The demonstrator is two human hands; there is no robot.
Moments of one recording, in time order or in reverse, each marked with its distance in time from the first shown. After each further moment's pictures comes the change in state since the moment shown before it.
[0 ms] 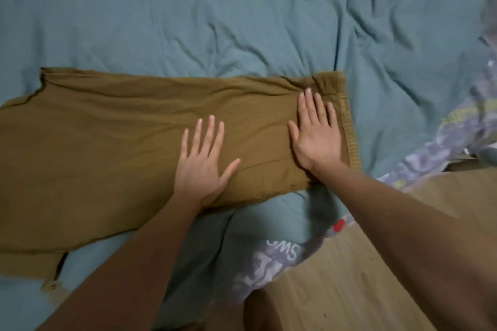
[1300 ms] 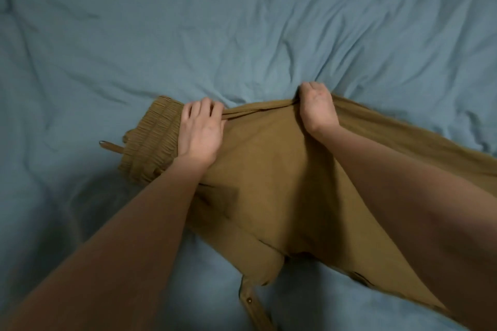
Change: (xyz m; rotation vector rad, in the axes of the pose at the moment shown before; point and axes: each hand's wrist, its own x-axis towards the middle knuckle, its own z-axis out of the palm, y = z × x) left_hand -0.087 -0.394 -0.026 0.018 0.346 -0.524; right_hand 0.121 -0.465 -0.004 0.222 0.013 -0.586
